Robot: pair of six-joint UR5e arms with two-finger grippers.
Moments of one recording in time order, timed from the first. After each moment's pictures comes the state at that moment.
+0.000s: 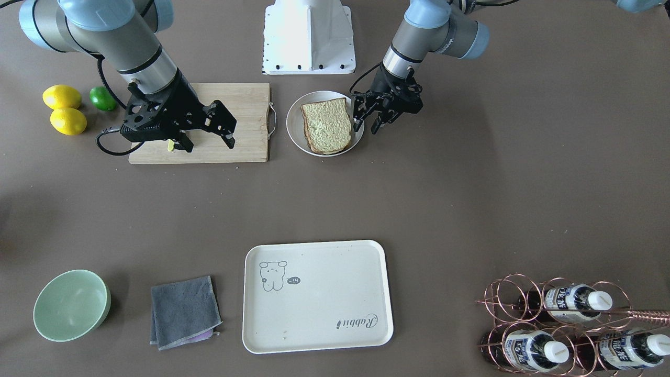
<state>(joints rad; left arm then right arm) -0.30 -1.87 -1.84 -2.14 -1.58 -1.49 0.72 -1.20 1.94 -1.34 2.02 1.28</state>
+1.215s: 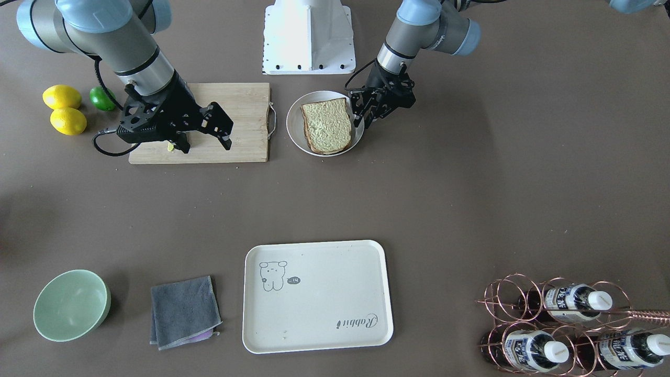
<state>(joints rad) -0.26 -1.87 -1.84 -2.14 -1.55 -1.50 0.72 -1.20 1.94 -1.34 2.02 1.28</state>
